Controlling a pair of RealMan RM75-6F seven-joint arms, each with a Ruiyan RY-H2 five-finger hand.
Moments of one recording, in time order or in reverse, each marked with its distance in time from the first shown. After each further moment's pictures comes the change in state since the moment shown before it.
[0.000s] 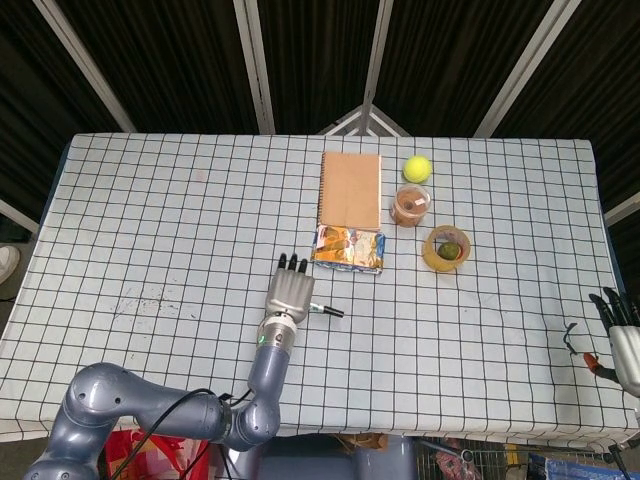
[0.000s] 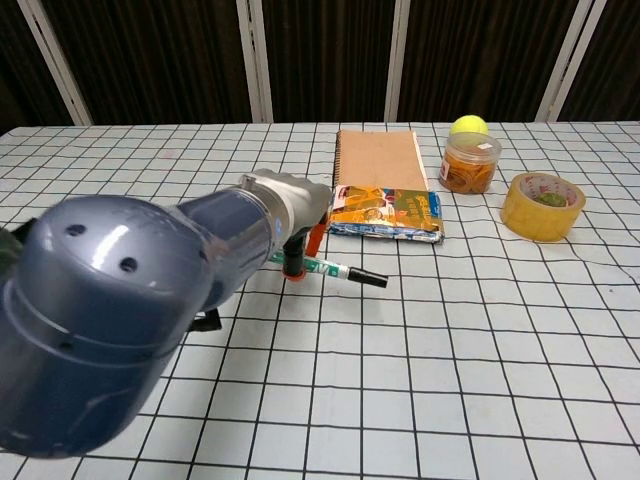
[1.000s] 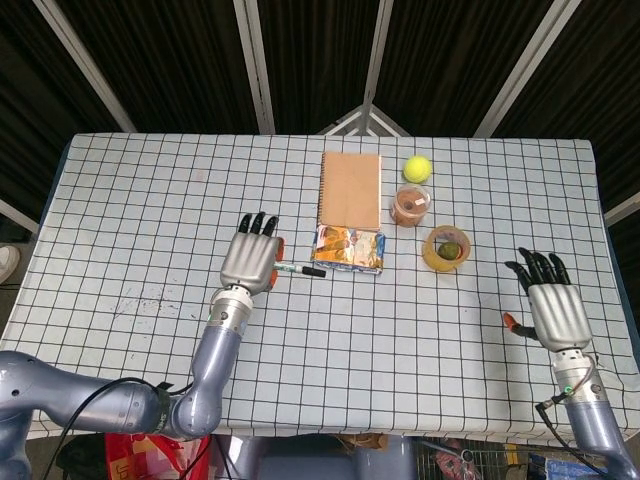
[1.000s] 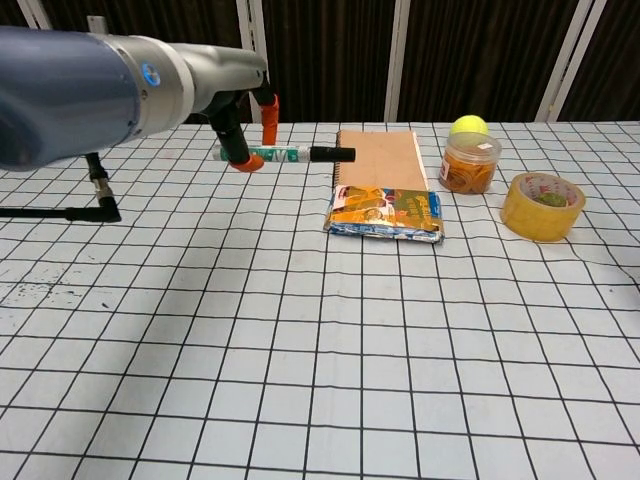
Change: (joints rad) left arm 0.098 0.300 -0.037 -0.311 0.108 0.036 -0.185; right arm 0.165 -0.073 0.132 -0.294 0.085 -0.077 -0.149
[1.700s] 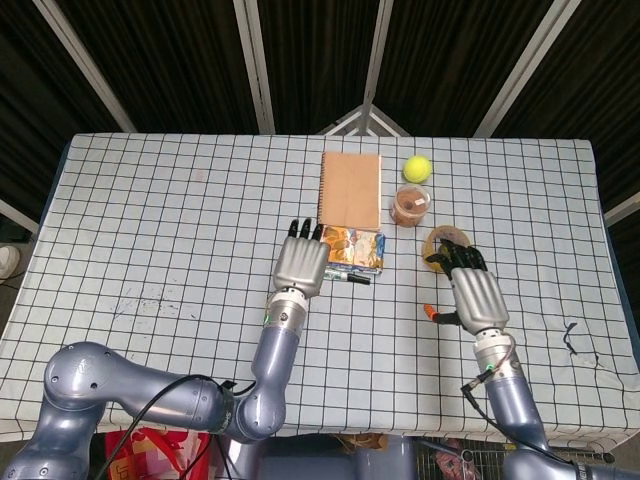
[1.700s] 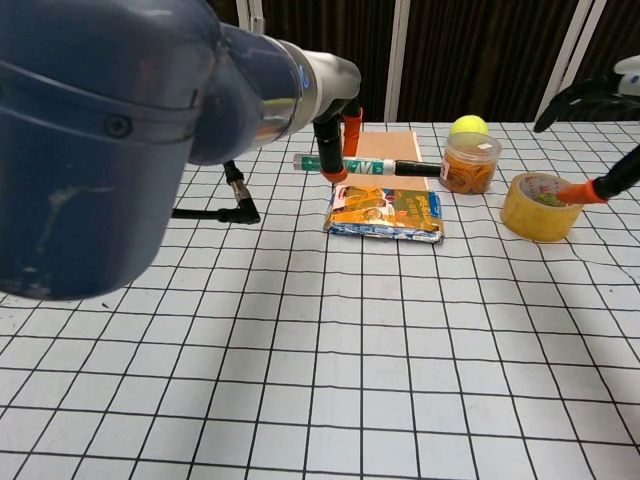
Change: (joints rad) left arm -0.225 -0.183 -0.117 0.179 -0.169 0.046 0.108; right arm 0.219 -0.119 0.115 -0.389 0.458 0.020 -0.362
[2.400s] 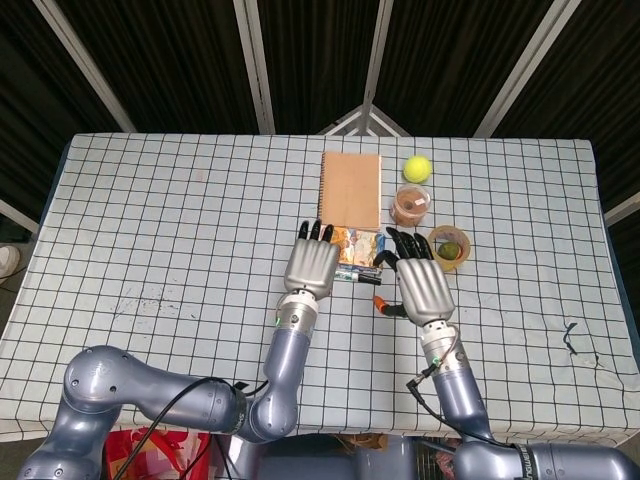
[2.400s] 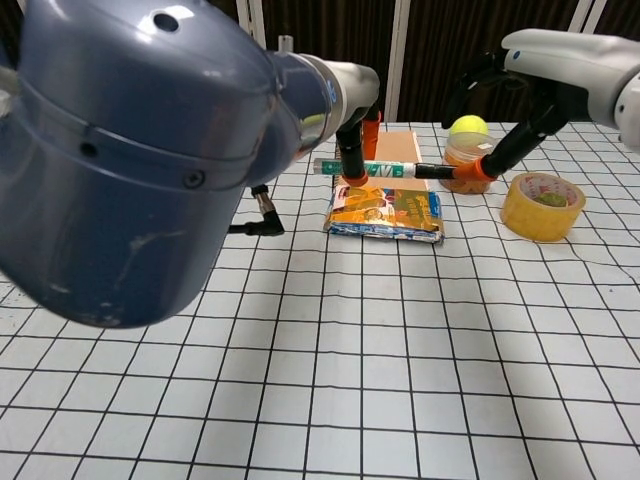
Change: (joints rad) left arm -0.027 -0.058 0.003 0.073 0.039 -0.015 -0.053; right arm 0.156 -0.192 0.034 0.030 0.049 0.108 -0.117
